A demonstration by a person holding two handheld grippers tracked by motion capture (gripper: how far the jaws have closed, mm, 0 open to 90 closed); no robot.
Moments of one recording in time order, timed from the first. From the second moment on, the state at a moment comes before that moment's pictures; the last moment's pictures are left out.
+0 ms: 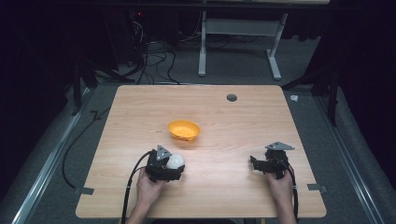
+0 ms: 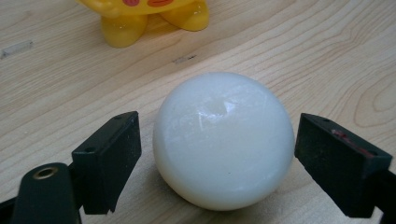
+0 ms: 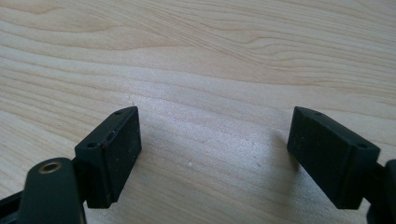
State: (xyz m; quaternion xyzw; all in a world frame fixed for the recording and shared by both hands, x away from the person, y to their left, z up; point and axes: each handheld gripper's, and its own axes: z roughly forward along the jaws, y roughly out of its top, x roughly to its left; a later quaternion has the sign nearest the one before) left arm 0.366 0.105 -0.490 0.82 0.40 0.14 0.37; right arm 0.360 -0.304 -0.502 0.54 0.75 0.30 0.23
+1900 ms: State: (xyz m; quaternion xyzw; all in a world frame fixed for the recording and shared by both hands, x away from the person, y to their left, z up) left arm 0.368 0.099 -0.473 0.84 0.38 0.13 0.37; right arm 0.360 -0.304 -0.502 0.54 0.75 0.31 0.23
